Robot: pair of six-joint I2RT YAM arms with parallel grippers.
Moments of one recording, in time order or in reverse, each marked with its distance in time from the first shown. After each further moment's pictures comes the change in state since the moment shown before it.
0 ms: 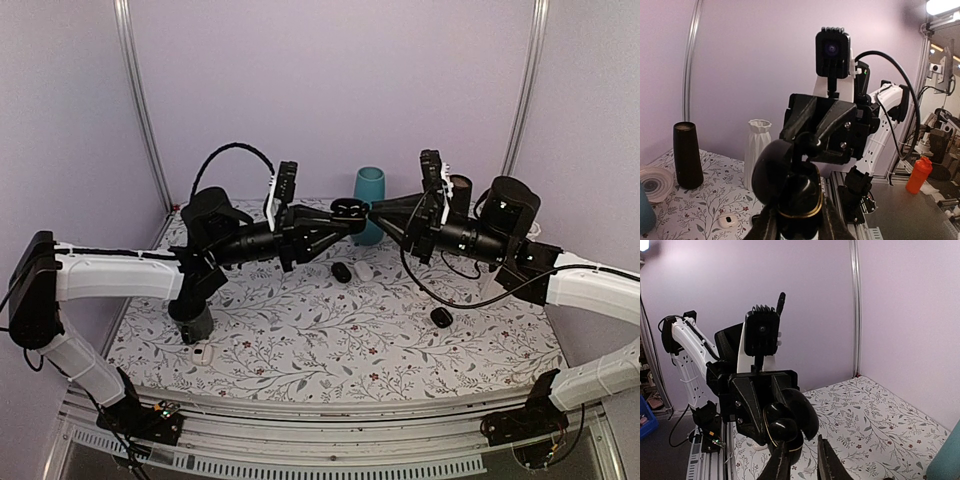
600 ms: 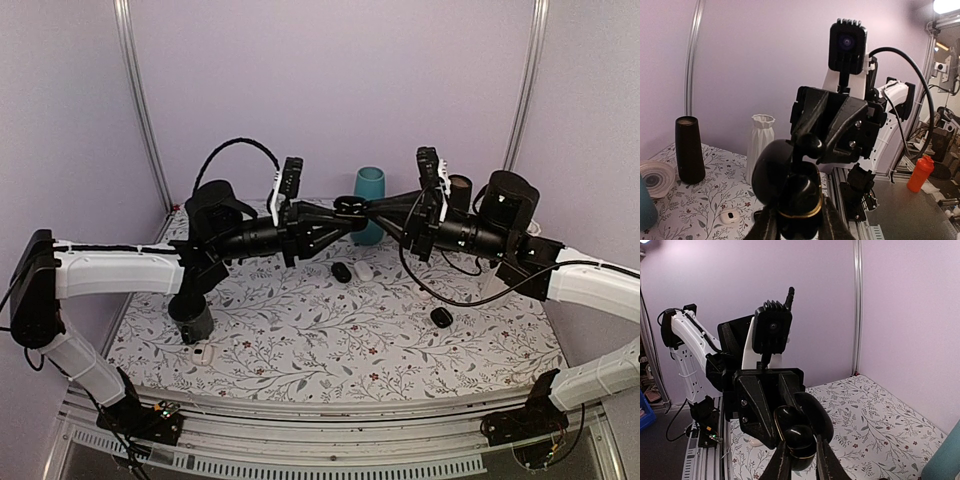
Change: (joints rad) left arm 0.007 0.008 0.050 -0.090 0.004 0.013; right arm -0.001 0.006 0.037 -0.064 -0.008 -0.052
